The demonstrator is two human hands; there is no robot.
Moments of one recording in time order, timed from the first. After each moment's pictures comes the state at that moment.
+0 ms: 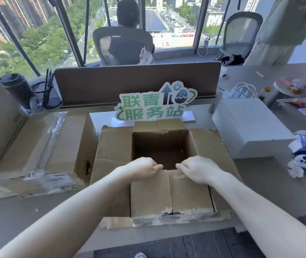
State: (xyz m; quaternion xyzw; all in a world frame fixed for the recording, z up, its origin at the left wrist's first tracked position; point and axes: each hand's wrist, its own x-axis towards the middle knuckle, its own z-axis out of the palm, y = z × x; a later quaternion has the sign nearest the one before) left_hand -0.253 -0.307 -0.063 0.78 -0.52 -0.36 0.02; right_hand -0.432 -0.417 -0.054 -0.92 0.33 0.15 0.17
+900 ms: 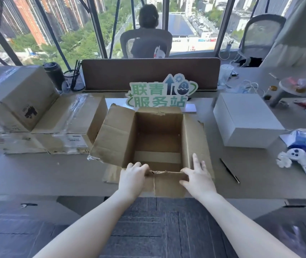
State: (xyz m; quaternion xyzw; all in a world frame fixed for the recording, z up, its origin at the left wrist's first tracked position) left_hand -0.393 -0.188 -0.121 0.90 -0.44 -0.06 0.05; right_hand -0.567 -0.342 -0.118 -0.89 0.39 0.05 0.22
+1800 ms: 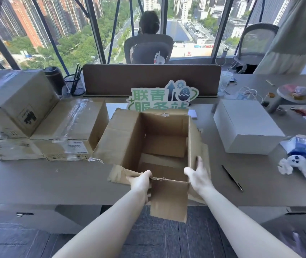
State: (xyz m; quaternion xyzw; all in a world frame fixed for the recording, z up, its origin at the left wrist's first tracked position) left_hand -0.397 -0.216 -0.116 0.68 0.17 -0.42 0.57; right_hand -0.533 -0.346 -0.100 -0.68 0.54 -0.06 0.49
